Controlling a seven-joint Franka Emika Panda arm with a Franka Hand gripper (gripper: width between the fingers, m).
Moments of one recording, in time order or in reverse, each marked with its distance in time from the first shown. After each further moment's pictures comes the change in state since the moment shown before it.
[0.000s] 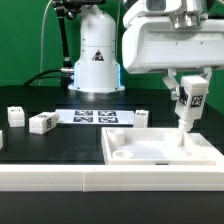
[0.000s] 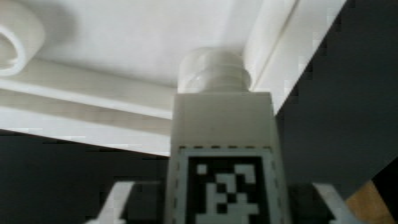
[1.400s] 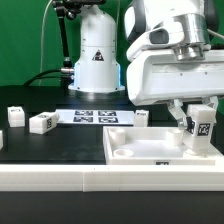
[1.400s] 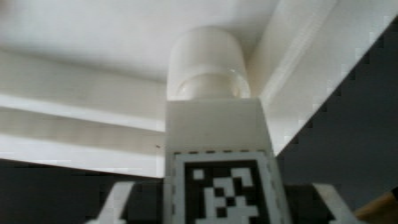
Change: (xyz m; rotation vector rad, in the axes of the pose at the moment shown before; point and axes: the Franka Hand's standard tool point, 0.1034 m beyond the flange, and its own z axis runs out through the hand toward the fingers) arm -0.004 -0.004 0.042 -0.003 0.094 -0.005
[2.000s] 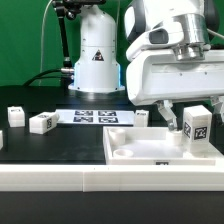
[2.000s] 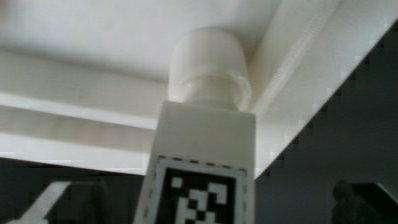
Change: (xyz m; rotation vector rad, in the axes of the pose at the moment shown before) arm 0.000 0.000 0.000 0.000 0.000 -0.002
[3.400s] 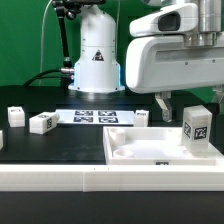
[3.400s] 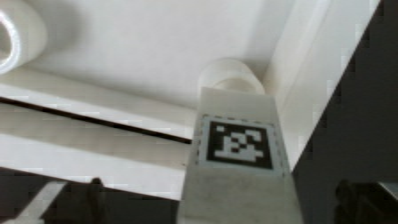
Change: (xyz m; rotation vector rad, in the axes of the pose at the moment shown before) arm 0.017 0.015 -0.014 0.046 -0.416 0.012
